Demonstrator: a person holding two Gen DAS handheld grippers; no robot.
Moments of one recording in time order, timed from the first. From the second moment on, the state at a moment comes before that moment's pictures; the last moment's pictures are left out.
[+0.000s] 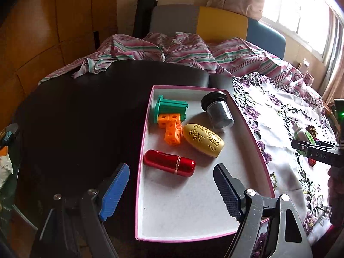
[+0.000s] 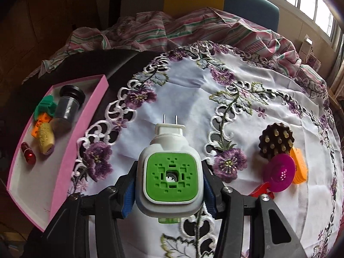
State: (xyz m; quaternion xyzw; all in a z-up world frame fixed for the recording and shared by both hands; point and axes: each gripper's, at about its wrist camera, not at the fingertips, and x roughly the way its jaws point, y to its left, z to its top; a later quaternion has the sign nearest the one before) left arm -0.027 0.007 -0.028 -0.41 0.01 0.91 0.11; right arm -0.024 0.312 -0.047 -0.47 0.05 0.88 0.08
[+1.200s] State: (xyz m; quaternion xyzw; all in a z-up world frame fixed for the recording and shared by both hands) left arm -0.031 -0.030 -0.035 -0.41 -0.03 0.91 0.08; right arm -0.114 0.174 -0.062 -0.50 0.03 0.86 -0.01
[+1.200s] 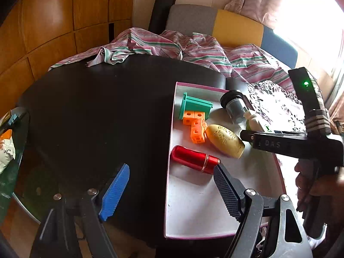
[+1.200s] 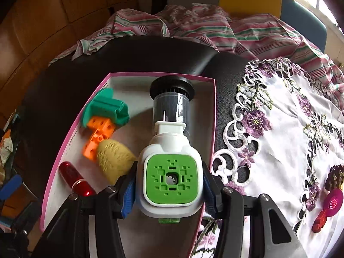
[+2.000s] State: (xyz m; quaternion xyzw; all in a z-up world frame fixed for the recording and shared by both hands) left arm -0.027 -0.033 -0.038 -0.42 -0.03 0.90 0.07; right arm -0.101 0.179 -0.060 -0.50 0.07 0.86 -0.01
